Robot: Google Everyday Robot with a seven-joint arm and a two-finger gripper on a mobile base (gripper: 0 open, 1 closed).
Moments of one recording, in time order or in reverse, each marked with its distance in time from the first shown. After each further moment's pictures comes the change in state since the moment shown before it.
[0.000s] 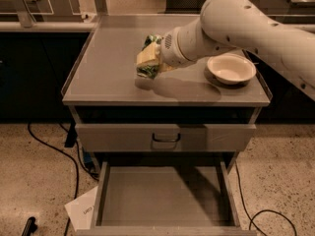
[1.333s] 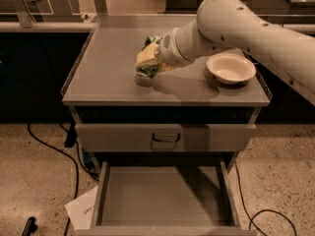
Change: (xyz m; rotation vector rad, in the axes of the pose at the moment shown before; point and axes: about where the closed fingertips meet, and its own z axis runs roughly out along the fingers) arm -0.009 -0.011 0.016 0.007 0.009 0.026
